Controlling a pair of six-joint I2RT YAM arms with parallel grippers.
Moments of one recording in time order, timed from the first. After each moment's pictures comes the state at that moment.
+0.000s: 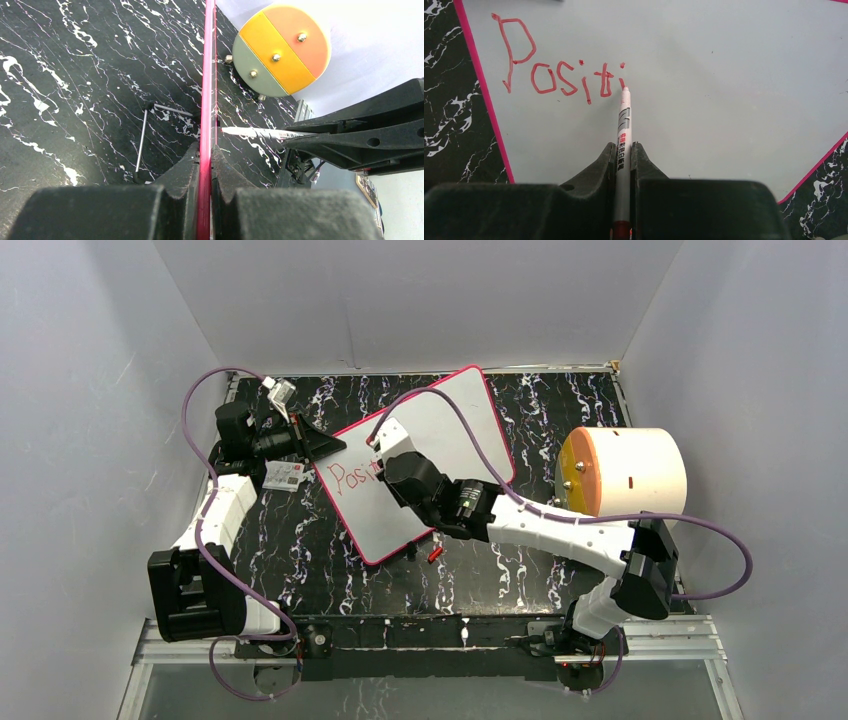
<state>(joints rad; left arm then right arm) 0.10 1.35 0.91 0.08 1.15 -0.31 1.19 1.53 1.34 -0.32 0.56 0.12</state>
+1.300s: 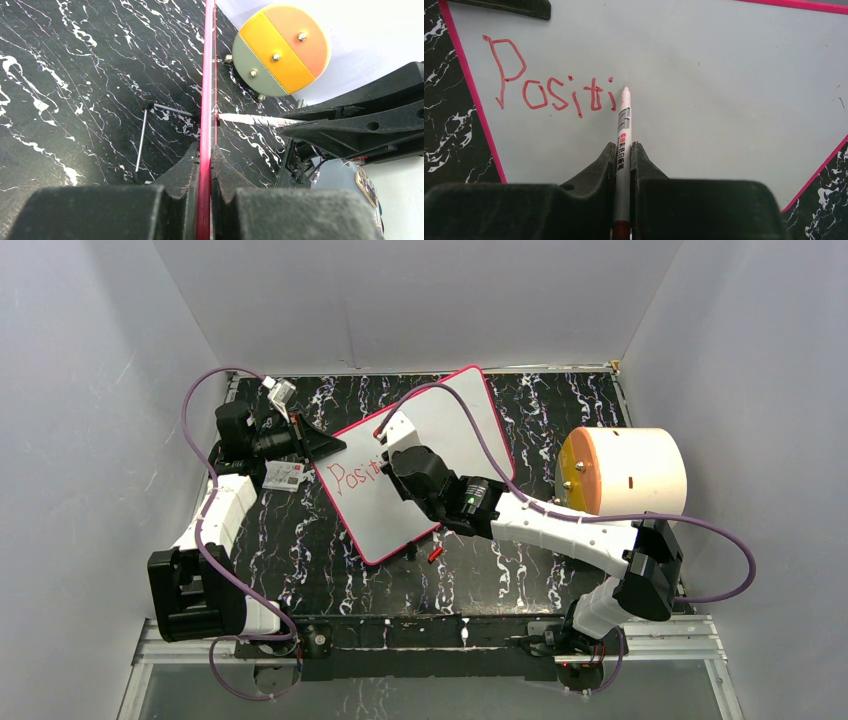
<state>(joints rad) 0.10 1.35 0.91 0.07 1.15 -0.31 1.16 1.51 1.31 -0.25 0.54 0.10</state>
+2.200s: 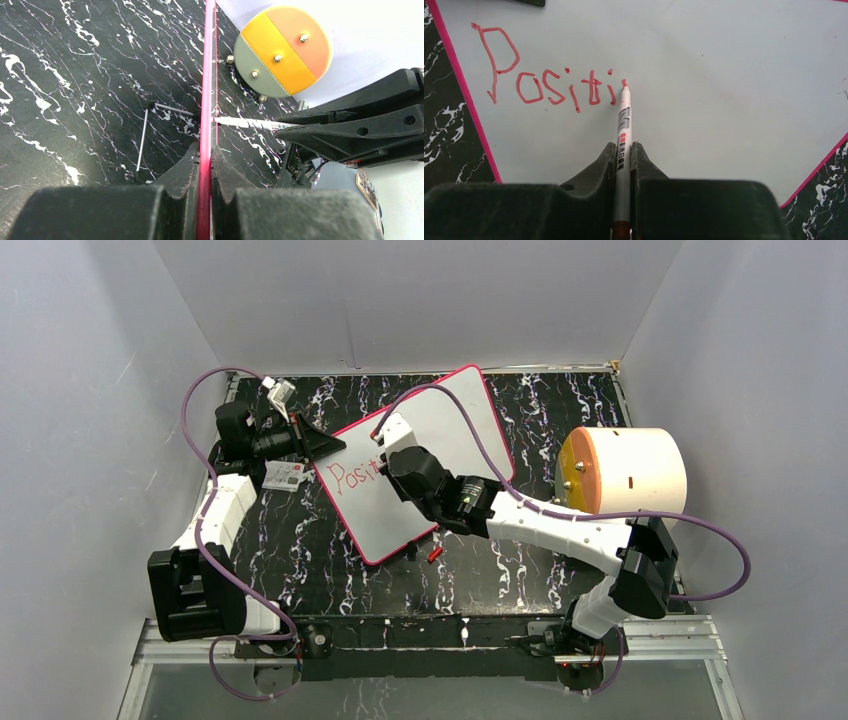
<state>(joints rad) 0.10 1.35 0.92 0.07 1.14 -0.31 1.15 1.54 1.32 -0.26 0.54 0.11</state>
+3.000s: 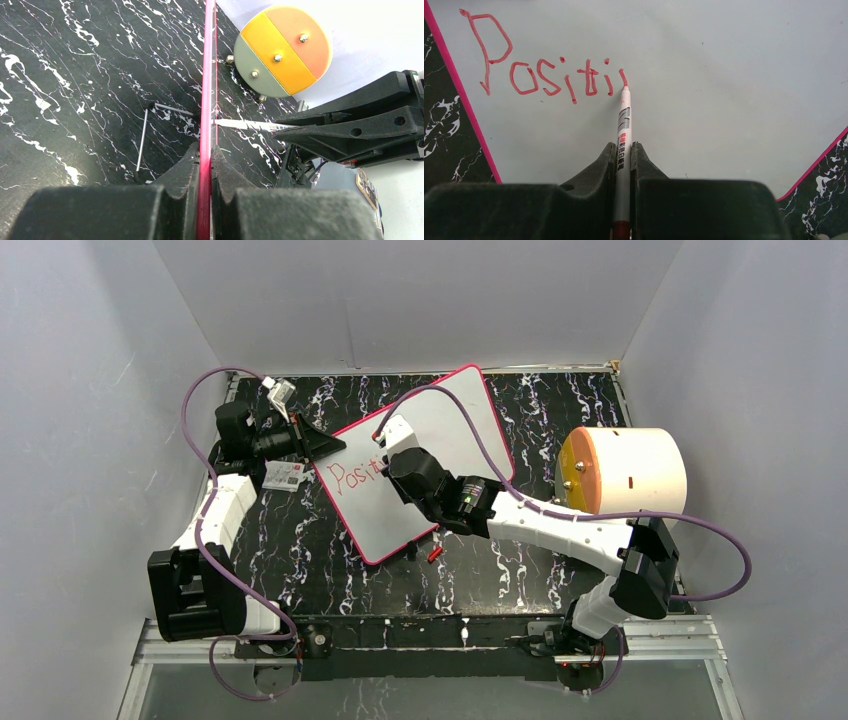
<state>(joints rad) 0.10 1.35 0.92 0.07 1.14 -0.31 1.15 1.53 1.32 -0.30 0.54 0.13</state>
